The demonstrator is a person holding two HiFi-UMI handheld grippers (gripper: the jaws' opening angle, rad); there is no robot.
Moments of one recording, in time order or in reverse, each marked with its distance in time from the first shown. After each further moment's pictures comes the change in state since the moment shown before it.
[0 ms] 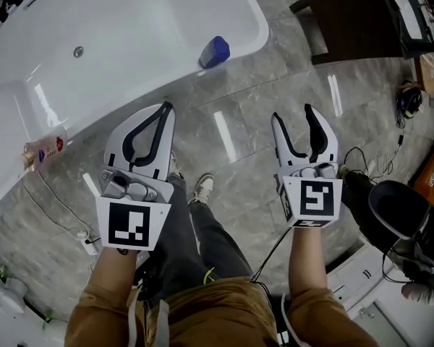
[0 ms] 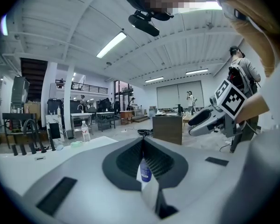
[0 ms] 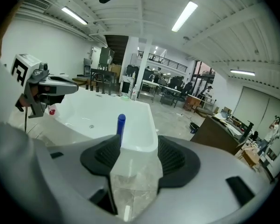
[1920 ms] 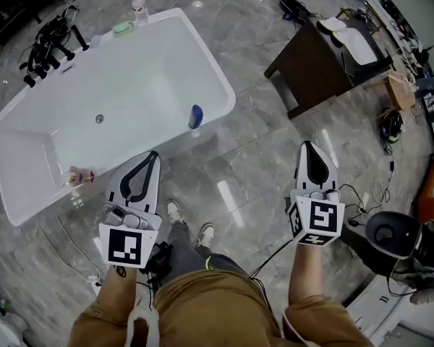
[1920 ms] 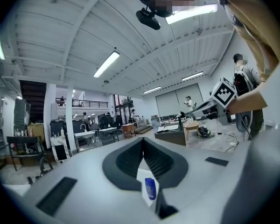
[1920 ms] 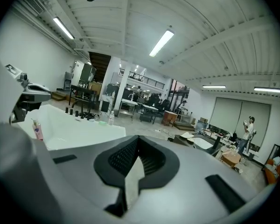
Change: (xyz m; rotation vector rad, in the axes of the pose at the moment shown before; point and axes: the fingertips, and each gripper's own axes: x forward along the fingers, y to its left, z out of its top) left arm -0.113 -0.025 0.179 0.150 -0.097 0.039; right arm -0.202 -0.102 0.122 0.092 -0.216 -0.258
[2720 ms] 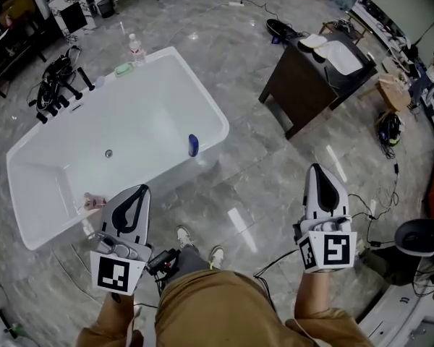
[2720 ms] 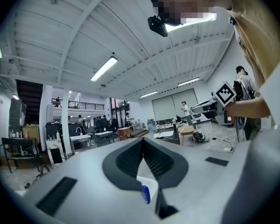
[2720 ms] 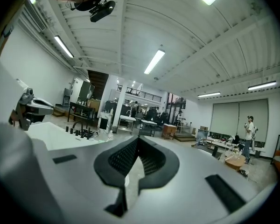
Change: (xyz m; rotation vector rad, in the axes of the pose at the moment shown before) left arm -0.052 -0.005 0.081 -0.073 -0.042 -0.025; right arm -0.100 -0.037 0.079 0.073 -0.200 -0.006
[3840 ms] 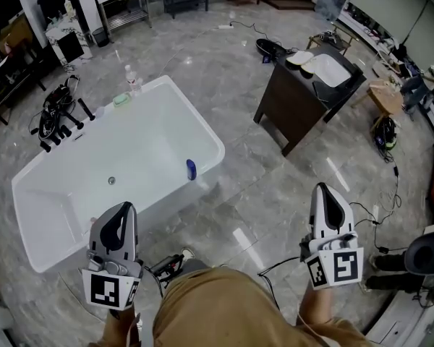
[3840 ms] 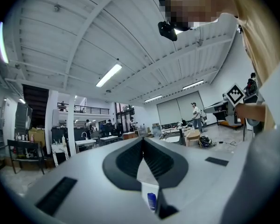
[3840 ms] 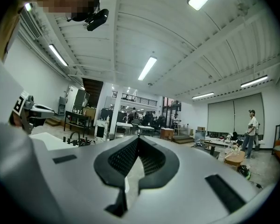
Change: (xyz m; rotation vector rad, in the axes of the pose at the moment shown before) left arm -0.013 0.025 0.064 0.029 -0.113 0.069; right arm -0.040 -0.030 0.039 0.076 -0.071 -0.041
